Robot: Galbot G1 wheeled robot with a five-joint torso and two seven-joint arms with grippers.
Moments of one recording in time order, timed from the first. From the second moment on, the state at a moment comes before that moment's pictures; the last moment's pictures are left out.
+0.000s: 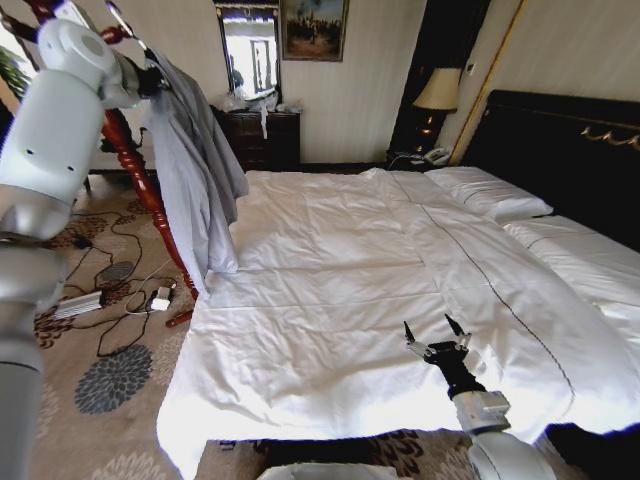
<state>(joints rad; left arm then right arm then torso) -0.59 -0.96 0.25 -0.83 -1.46 0.60 -0.48 -1.83 1.22 0.74 2.25 0.12 0.05 0.05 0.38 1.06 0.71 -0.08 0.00</state>
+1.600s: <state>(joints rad) -0.55 -0.98 0.21 -0.81 -1.38 0.67 -0.48 -1.83 1.22 0.74 2.25 0.12 0.05 0.05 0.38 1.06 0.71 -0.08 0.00</state>
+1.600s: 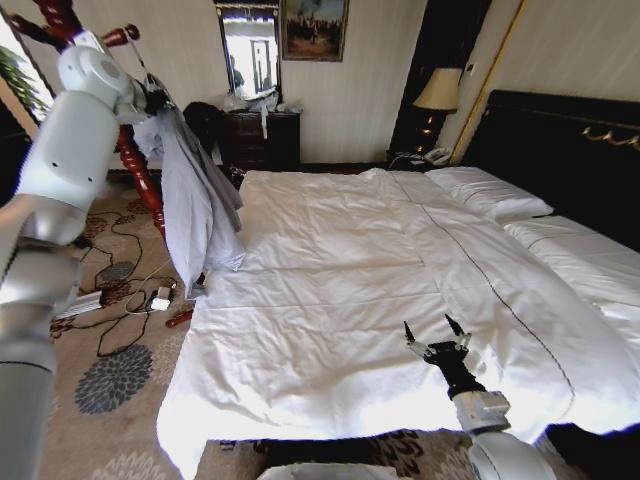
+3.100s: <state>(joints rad) -0.21 -0.62 0.04 -1.32 -1.31 0.69 -0.45 -1.83 1.22 0.74 2.25 0.12 0.05 0.05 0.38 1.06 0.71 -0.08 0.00</state>
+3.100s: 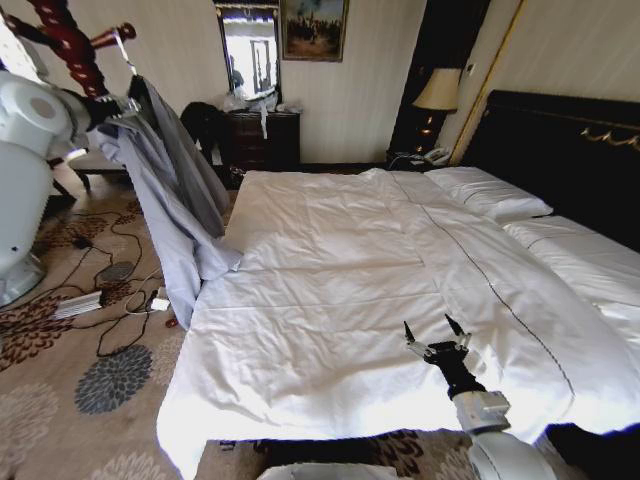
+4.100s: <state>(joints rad) 0.01 -0.37 -0.14 -1.55 -1.32 0.63 -0.42 -1.83 1.22 0.74 2.25 0.12 0.05 0.05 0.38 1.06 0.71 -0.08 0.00</state>
